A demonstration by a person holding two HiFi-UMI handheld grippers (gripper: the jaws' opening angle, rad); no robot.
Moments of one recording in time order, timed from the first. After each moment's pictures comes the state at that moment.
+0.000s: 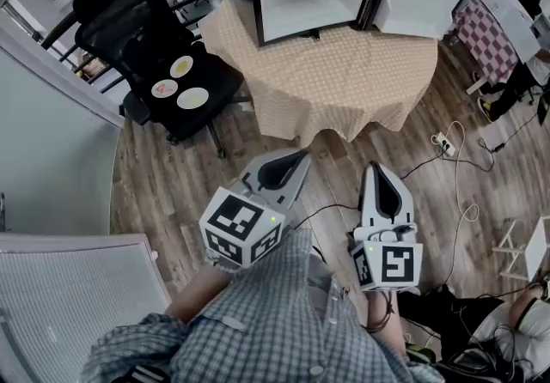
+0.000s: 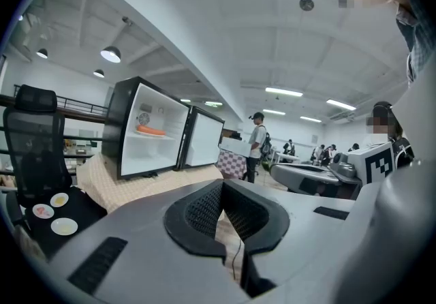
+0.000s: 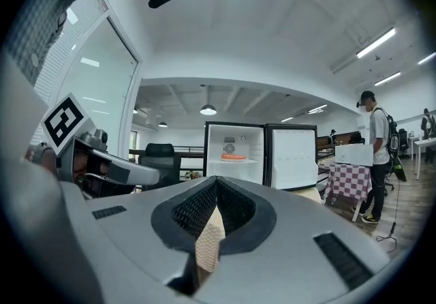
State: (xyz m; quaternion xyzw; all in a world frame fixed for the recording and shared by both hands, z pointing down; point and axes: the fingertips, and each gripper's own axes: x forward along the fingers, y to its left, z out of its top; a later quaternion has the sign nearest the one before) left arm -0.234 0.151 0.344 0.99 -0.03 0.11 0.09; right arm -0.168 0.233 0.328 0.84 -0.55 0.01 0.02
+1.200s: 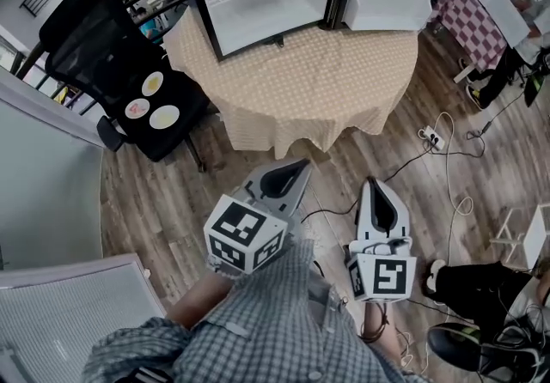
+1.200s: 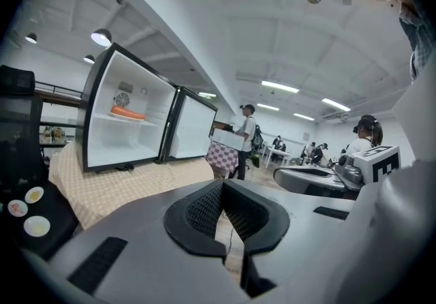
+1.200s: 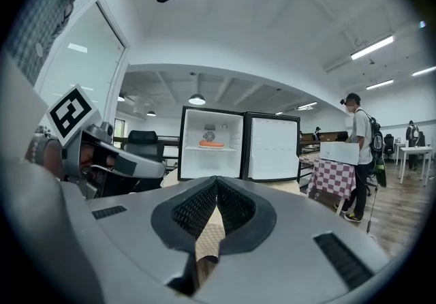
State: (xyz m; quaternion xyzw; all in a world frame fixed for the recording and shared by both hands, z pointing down) left arm -0.125 0.164 0.384 0.98 0.01 0.14 0.11; right arm -0.075 0.255 0.372 0.86 -0.51 0.05 0.05
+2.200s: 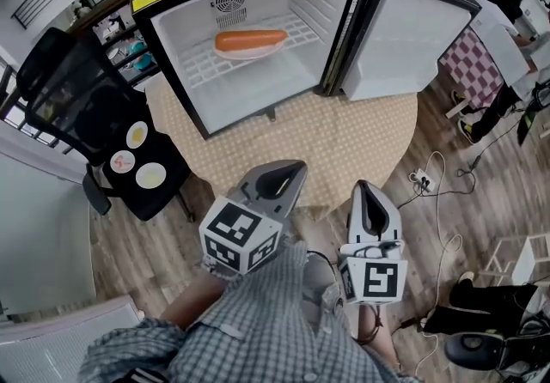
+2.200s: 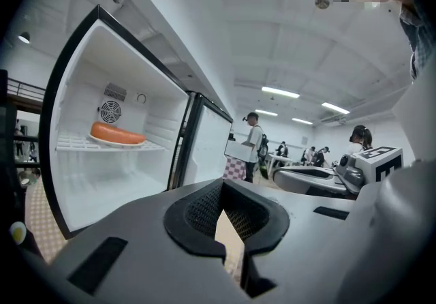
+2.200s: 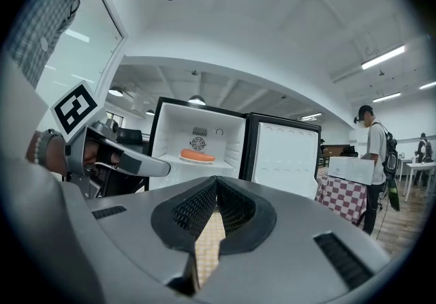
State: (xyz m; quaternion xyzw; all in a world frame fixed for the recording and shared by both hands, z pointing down) left arm 0.034 -0.007 0.348 0.99 0.03 0.11 0.10; right arm 0.074 0.081 0.333 0.86 -0.50 0.00 0.07
